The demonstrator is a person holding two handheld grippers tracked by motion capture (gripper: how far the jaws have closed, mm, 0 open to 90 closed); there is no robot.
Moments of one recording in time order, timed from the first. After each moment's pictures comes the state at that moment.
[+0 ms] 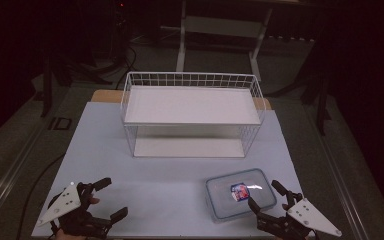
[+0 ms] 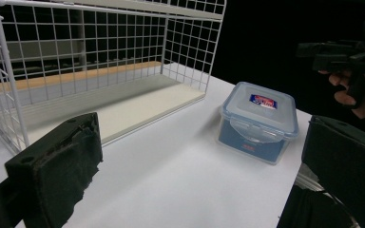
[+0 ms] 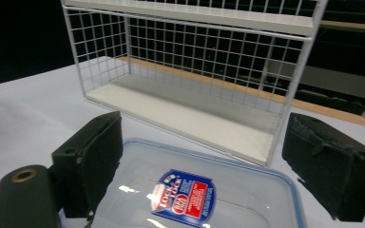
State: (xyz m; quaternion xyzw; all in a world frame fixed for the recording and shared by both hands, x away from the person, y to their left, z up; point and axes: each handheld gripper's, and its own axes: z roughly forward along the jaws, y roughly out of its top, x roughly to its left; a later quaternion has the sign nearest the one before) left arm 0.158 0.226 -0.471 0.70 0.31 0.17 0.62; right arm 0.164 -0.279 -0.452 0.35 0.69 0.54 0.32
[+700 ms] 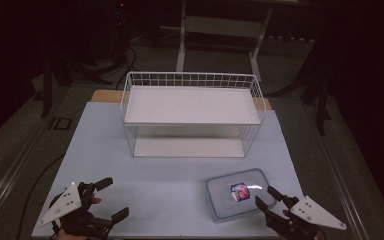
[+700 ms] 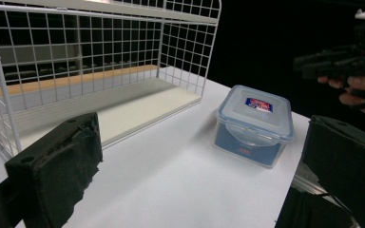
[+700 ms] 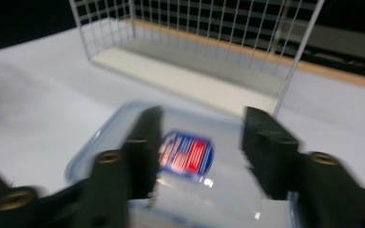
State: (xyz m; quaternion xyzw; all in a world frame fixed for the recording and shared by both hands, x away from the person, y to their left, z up) left arm 0.159 0.224 -0.470 0.70 0.30 0.17 0.63; right arm 0.161 -0.292 -0.446 0.37 0.74 0.49 0.27
